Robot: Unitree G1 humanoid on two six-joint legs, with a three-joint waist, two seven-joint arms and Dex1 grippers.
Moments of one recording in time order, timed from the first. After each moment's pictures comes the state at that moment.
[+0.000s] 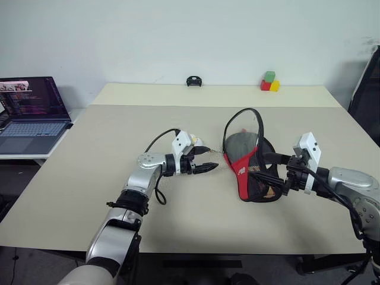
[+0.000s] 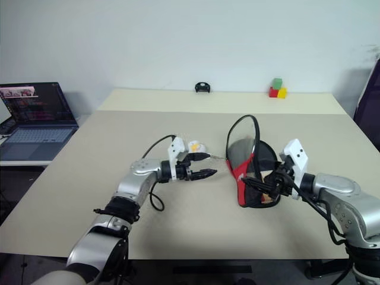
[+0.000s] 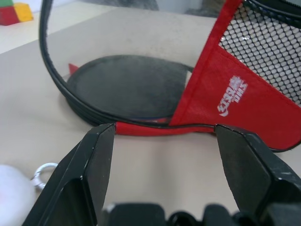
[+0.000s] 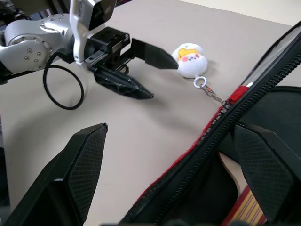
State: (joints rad) left arm -0.81 0.29 -0.12 0.66 -0.19 0.03 -1.10; right arm -0.32 -0.73 -0.16 -0.41 0.68 0.86 0.76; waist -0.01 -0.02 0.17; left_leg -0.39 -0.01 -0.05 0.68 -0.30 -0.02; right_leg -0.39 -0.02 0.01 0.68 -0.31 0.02
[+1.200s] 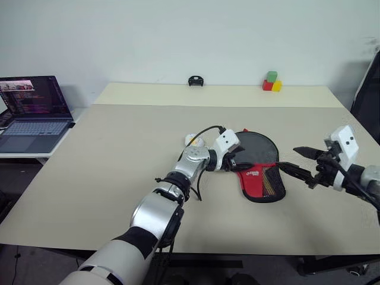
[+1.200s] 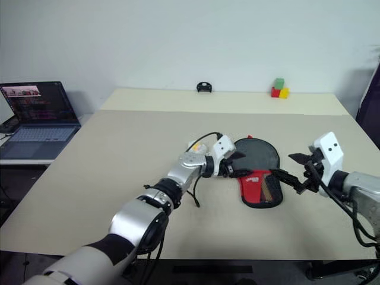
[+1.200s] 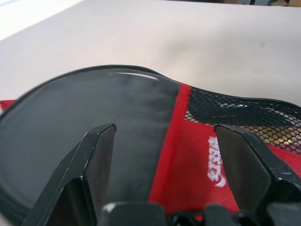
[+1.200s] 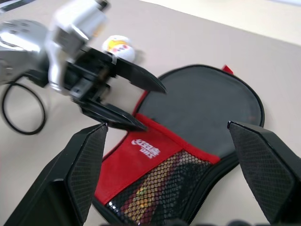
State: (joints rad) left arm -1.15 0.03 -0.11 1.24 0.02 -0.23 -0.95; right arm -0.25 -0.83 -0.32 -0.42 0.71 0.95 0.61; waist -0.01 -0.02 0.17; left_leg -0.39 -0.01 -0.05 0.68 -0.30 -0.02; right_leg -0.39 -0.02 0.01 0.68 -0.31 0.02
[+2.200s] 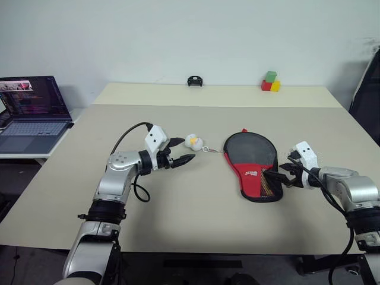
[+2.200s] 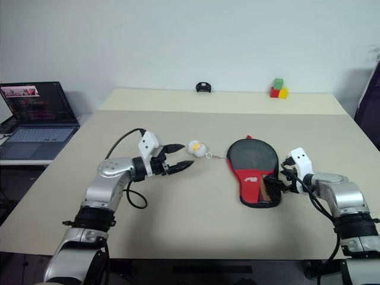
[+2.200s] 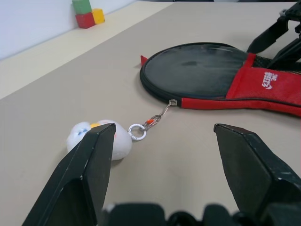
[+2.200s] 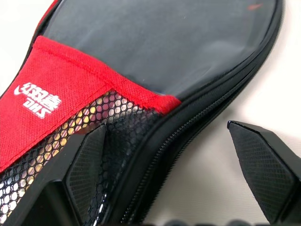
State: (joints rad) left arm -0.66 0.44 0.01 0.36 -0.16 0.13 -0.99; right arm -0.56 -0.70 0.03 0.29 0.34 0.74 0.78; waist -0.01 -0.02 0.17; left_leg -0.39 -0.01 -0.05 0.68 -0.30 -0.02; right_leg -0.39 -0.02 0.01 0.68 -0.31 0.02
